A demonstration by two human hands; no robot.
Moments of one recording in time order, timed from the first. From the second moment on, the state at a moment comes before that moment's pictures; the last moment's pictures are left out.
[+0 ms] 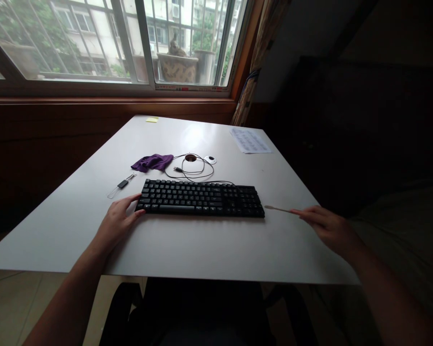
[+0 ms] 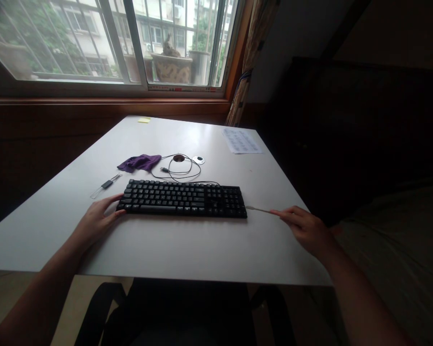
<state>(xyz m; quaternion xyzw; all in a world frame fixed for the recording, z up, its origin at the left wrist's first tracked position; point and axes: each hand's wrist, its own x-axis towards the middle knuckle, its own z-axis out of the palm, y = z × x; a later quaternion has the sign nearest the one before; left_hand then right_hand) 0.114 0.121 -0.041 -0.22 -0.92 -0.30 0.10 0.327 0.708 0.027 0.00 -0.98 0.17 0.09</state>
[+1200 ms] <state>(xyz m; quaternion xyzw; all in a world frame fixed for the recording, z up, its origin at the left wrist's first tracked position) 0.116 0.122 -0.039 -0.21 -0.93 -0.30 0.10 0.319 0.739 0.022 -0.03 -0.97 0.23 0.09</state>
